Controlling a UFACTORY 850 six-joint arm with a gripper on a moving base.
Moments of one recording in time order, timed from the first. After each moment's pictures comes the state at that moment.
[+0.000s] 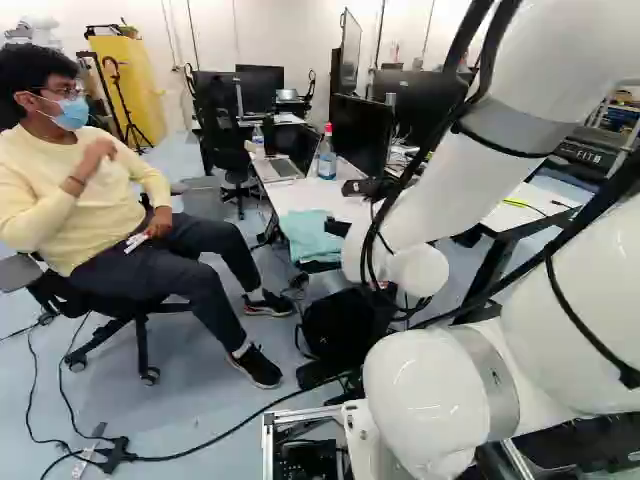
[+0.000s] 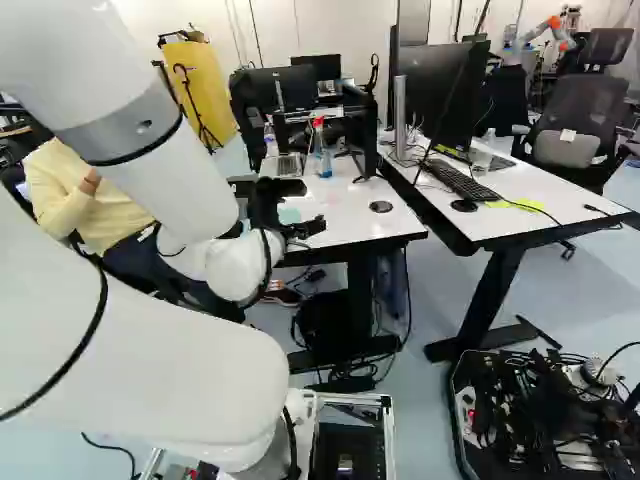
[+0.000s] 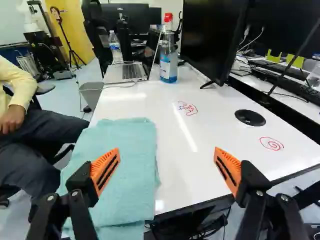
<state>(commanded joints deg) 0.0 16.0 -5.0 0.0 50.0 0.0</state>
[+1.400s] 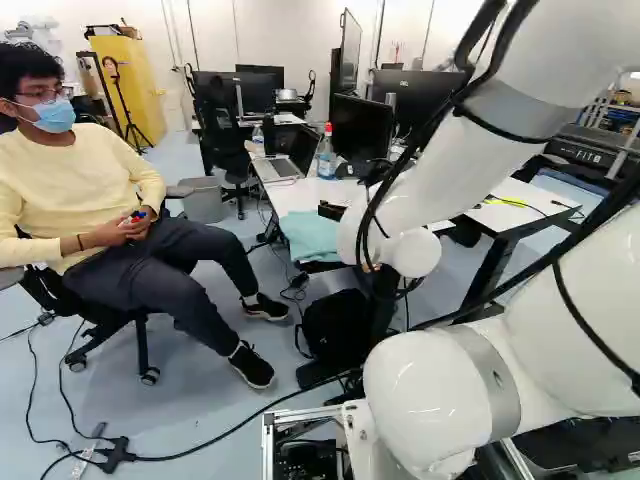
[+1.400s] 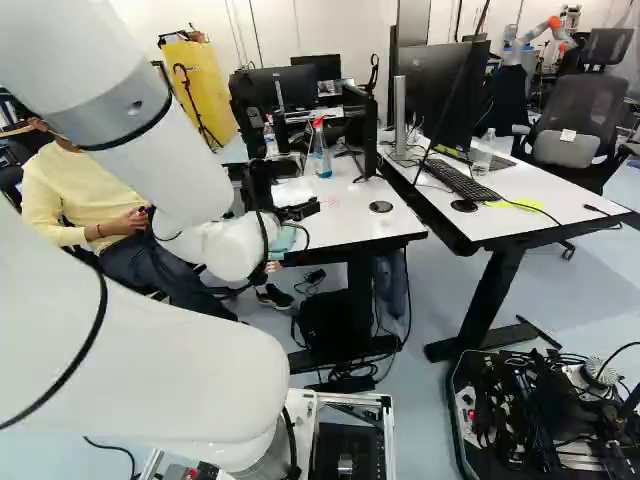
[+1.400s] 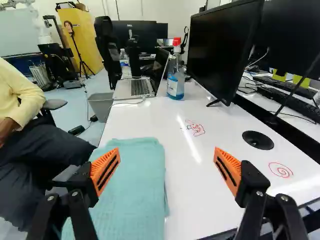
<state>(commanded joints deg) 2.8 15.9 -10.2 0.0 48.2 0.0</state>
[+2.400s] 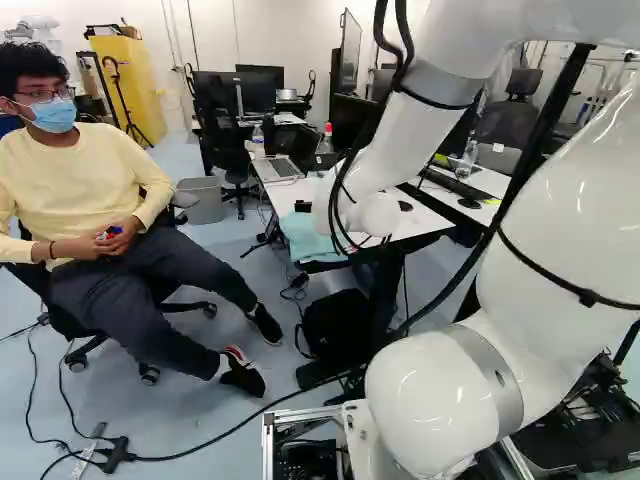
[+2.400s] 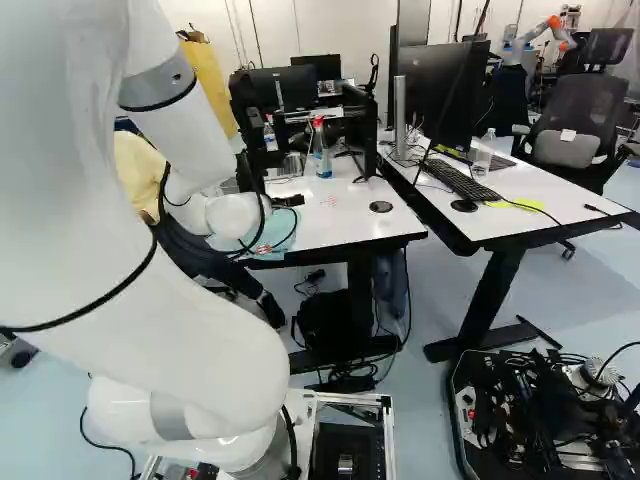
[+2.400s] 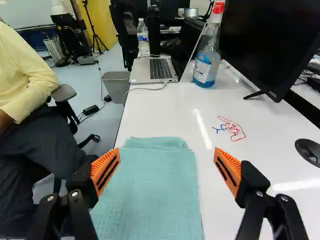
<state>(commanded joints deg) 9.1 2.7 -22.5 0.0 40.2 0.0</state>
